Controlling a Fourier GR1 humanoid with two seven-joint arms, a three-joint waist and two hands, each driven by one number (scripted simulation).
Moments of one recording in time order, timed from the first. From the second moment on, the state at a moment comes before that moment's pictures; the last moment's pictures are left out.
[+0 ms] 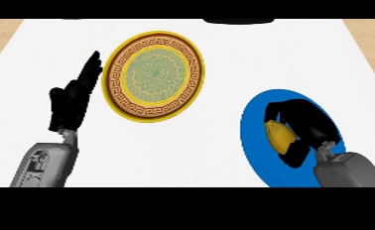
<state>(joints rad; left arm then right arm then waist) -0.24 0.22 -0.02 -1.43 -0.05 0.07 0.11 -0.19 -0.39 0.26 -1.60 0.80 0.42 0.25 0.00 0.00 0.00</state>
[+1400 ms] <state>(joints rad) -0.27 0.21 -0.01 -1.43 -0.06 0.04 0.11 -0.58 -0.01 0.56 -1.76 1.20 0.01 1.05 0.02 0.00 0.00</state>
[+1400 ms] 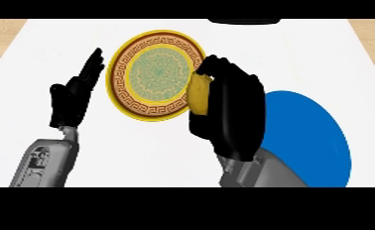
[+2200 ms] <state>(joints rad) -0.32 0.17 -0.04 -1.41 -0.09 0.05 0.13 -1.03 0.00 0.62 -0.98 0.81 -0.29 1.02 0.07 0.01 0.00</state>
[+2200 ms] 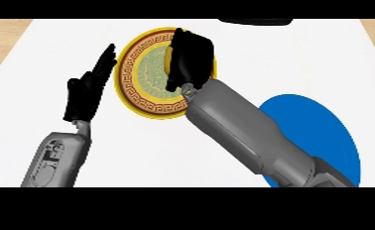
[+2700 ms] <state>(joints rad) -0.34 0.17 -0.05 -1.39 -0.09 0.02 0.11 -1.06 0.00 0.63 -0.75 0.55 -0.49 0.96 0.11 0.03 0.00</state>
